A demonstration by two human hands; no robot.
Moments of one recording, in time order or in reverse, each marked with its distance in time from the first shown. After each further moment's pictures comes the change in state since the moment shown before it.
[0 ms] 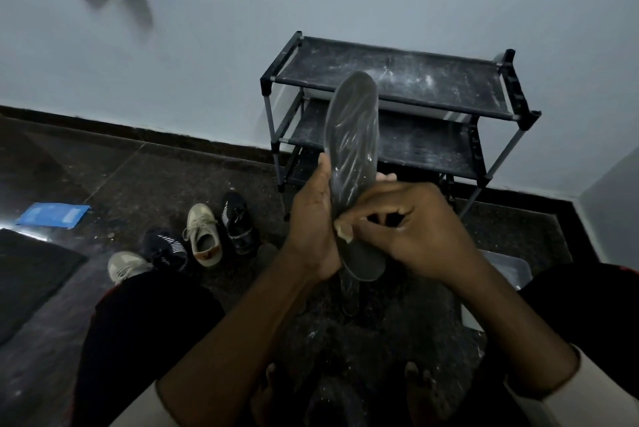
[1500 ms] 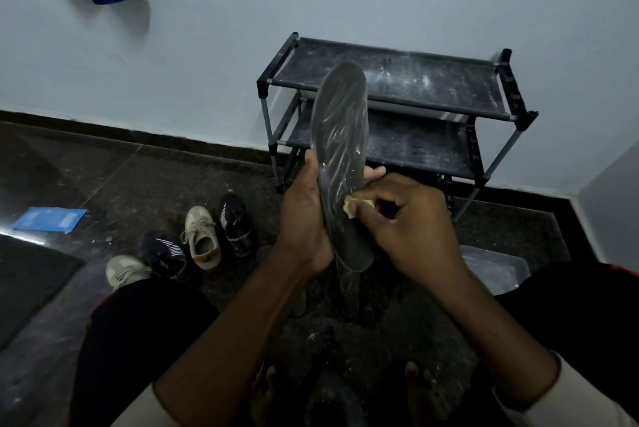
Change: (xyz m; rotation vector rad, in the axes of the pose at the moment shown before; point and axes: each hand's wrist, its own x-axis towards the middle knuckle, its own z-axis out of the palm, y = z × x) left_hand 0.011 0.009 -0.005 -0.012 -0.061 0.046; right_hand 0.004 0.002 0.018 -0.118 0.275 0.162
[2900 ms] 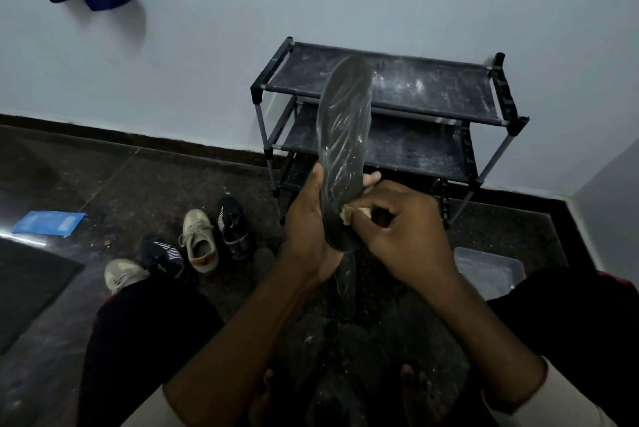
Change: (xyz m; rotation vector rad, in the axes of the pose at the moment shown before) left_hand 0.010 -0.017 0.011 -0.050 0.075 0.023; right_hand 0.004 0.011 -0.008 -0.047 0.028 -0.038
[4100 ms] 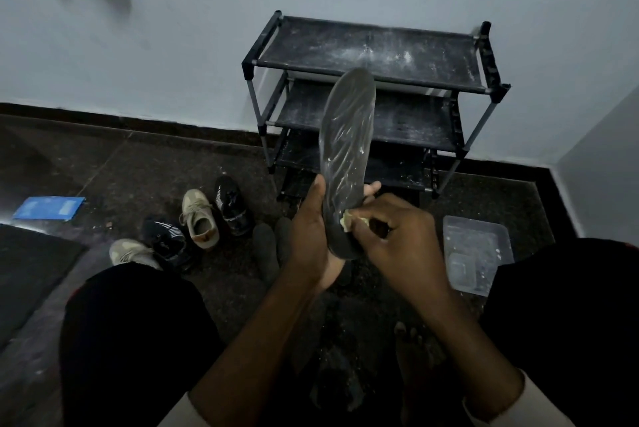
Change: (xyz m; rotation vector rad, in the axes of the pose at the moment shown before) left_hand -0.056 -0.030 -0.004 -0.012 0.017 -0.138; right_hand -0.068 -0.009 -0.001 -0.025 0.021 0.120
